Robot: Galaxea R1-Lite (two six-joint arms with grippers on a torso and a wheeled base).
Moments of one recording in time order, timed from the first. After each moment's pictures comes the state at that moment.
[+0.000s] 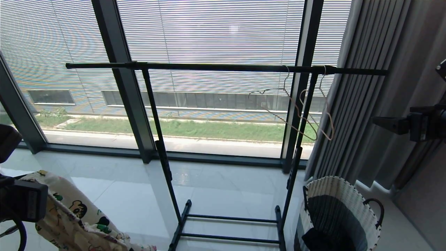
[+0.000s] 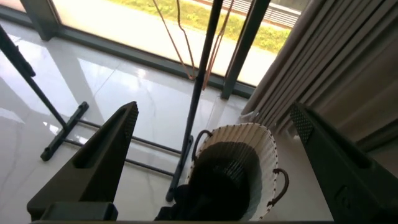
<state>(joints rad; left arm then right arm) -0.07 1.00 -0.60 0.02 0.27 0.27 0.16 1.31 -0.96 -0.10 0.08 -0.10</state>
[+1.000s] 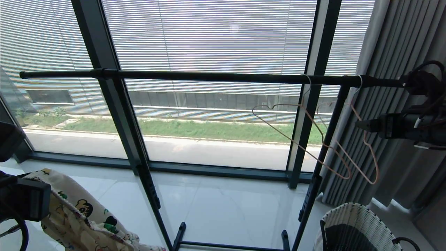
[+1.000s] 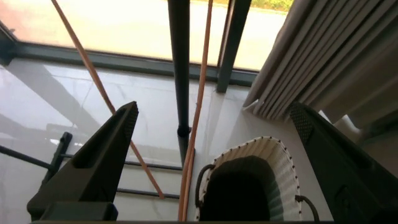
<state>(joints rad) -0.10 1.01 -0.60 0.02 0.27 0.26 0.17 1.51 -1.04 -0.09 -0.07 0.06</state>
